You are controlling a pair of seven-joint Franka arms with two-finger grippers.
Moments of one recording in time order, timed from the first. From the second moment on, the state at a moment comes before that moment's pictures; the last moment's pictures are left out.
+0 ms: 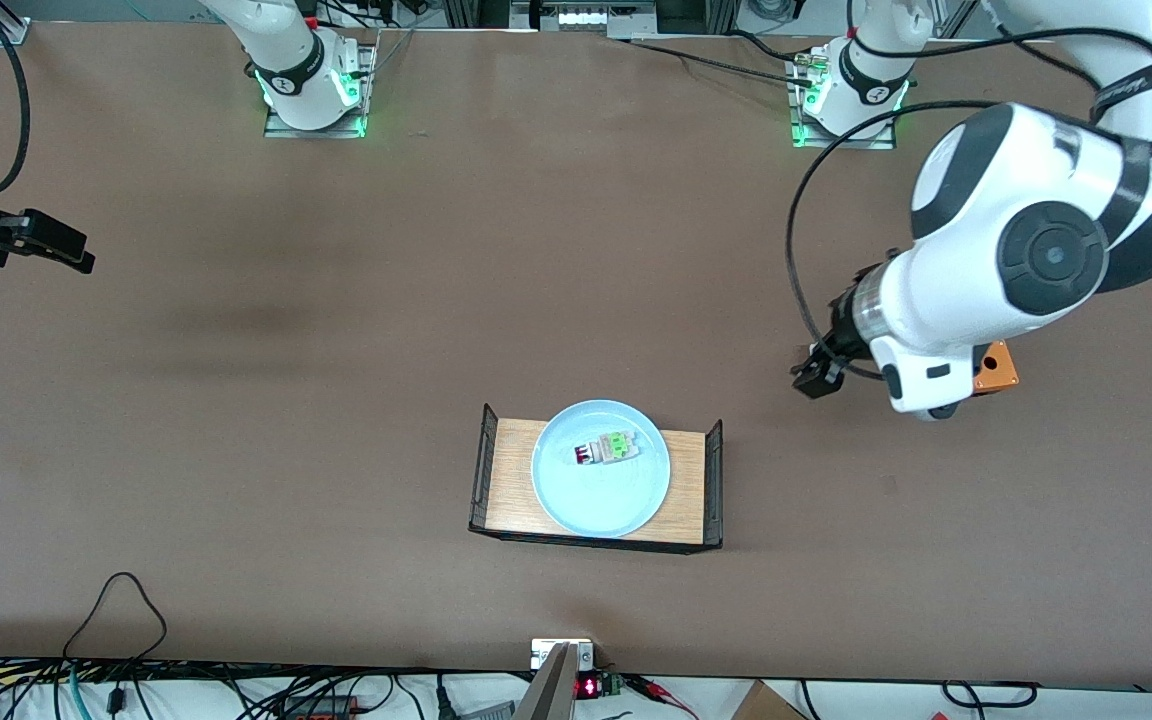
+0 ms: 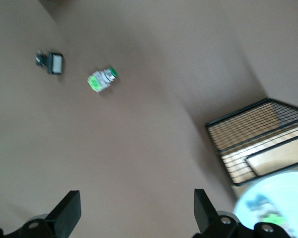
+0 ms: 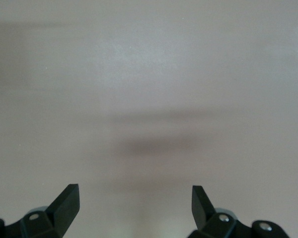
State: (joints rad) left arm -0.16 0.53 -0.24 -1.13 -0.04 1.53 -1.48; right arm 0.04 0.06 -0.09 -1.58 -0.02 1.59 0.01
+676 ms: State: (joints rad) left arm -0.28 0.58 -0.19 -1.07 -0.04 1.73 -1.82; right arm 0.04 0.07 -0.10 -1.58 -0.02 1.59 0.01
